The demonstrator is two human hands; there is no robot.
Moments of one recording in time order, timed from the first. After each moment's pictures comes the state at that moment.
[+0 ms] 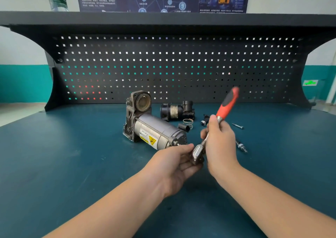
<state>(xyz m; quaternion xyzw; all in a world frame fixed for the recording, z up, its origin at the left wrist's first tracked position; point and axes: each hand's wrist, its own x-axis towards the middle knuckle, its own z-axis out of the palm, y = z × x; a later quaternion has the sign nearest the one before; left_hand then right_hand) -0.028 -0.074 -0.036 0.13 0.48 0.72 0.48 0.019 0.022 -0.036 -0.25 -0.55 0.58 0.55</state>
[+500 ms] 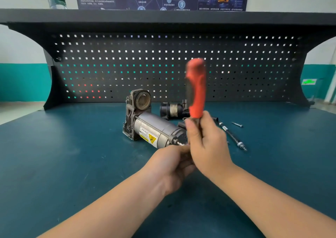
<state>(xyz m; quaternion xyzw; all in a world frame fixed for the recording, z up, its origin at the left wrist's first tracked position) -0.028 -0.075 -0.035 0.15 0.47 0.72 0.48 0.030 0.002 -0.036 0.00 -0.77 0.21 0.60</state>
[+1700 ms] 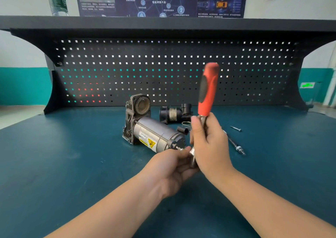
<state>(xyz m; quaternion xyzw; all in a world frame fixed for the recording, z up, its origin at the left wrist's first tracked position) -0.028 -0.078 -0.032 0.14 0.47 0.72 0.49 0.028 0.004 -0.032 -0.07 -0.73 0.35 0.58</state>
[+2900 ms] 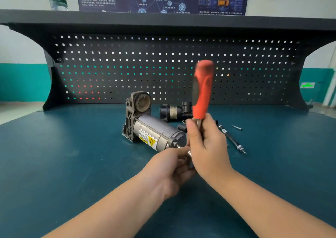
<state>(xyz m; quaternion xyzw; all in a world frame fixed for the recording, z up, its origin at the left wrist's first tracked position) -0.026 -0.080 -0.034 0.12 0.49 0.72 0.48 0.030 -0.003 -0.034 -0.03 -0.75 0.31 0.58</state>
